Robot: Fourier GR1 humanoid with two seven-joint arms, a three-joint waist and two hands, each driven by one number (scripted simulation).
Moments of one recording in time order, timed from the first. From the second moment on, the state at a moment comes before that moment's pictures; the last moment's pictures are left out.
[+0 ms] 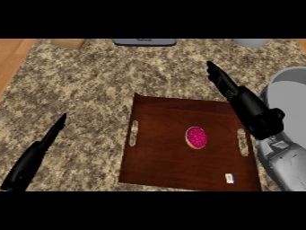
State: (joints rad) left arm 0.06 0.59 -0.34 -1.48 0.08 0.13 -0.18; right arm -0.37 -0.40 0.34 -1.61 -0.20 -0.01 0.14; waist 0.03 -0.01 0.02
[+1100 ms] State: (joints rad) left arm -0.26 0.37 -0.13 -1.55 0.33 0.25 -0.05; right arm -0.61 -0.69 0.31 -1.25 0.03 0.50 -0.73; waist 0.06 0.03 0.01
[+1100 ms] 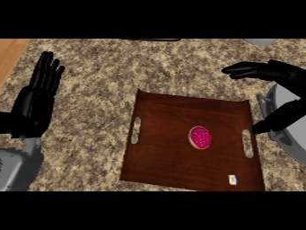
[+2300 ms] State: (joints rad) left arm -0.27 0.34 -0.07 -1.51 0.29 0.23 -0.02; right arm -0.74 -0.55 0.66 -0.95 0.57 0.31 -0.86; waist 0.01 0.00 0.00
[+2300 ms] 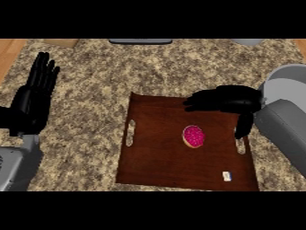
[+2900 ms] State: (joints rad) left arm -0.28 0.31 -0.02 -1.50 0.26 0.20 0.00; right arm -0.68 -0.45 0.61 -0.93 0.69 0.25 -0.90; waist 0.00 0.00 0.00
